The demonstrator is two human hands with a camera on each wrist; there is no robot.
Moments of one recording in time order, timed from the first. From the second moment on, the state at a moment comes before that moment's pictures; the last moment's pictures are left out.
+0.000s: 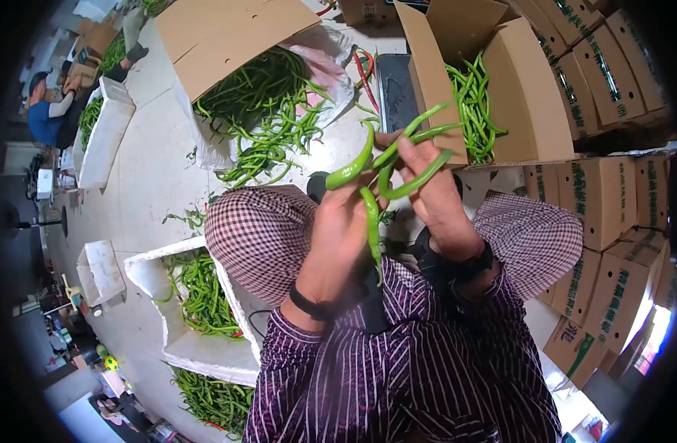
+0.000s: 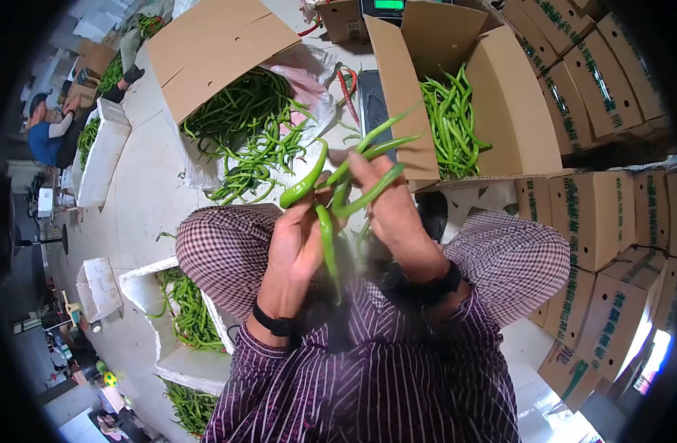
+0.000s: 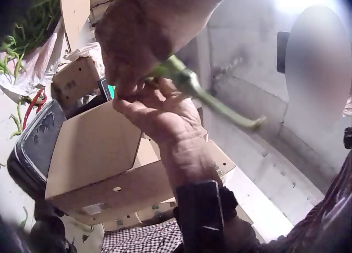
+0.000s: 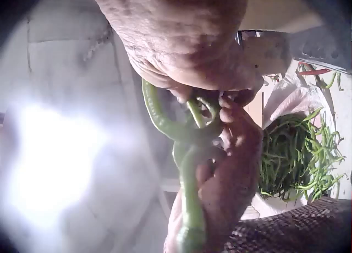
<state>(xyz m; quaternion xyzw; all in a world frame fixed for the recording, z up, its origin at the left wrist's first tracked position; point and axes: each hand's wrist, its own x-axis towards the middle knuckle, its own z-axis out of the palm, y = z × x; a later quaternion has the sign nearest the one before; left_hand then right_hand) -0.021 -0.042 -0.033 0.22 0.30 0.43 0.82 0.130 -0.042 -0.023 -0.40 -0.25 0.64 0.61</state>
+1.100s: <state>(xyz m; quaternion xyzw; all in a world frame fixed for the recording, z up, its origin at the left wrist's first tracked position) -0.063 -0.047 0.077 0.35 0.28 0.43 0.79 0.260 -0.023 0.102 -0.51 -0.27 0.52 0.63</state>
